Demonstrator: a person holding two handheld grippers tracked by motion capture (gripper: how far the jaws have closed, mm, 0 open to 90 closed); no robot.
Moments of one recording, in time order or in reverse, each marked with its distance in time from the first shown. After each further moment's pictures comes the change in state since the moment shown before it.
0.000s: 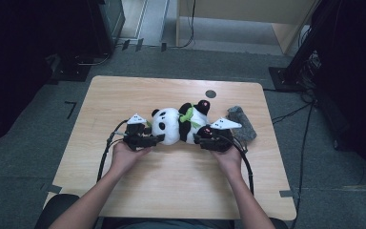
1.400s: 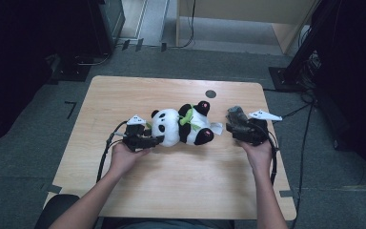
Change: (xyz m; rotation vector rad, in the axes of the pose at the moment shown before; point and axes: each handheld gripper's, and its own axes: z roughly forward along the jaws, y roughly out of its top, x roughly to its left) left arm -0.001 -0.002 -0.003 0.023 -0.006 -0.004; right arm -0.066 0.005 -0.073 -0.021 -0.141 0.198
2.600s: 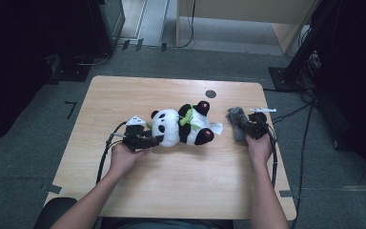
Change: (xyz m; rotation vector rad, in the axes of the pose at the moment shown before) left arm 0.000 -0.002 0.000 -0.010 -0.009 -0.016; right arm -0.076 -0.019 0.060 0.220 -0.211 0.129
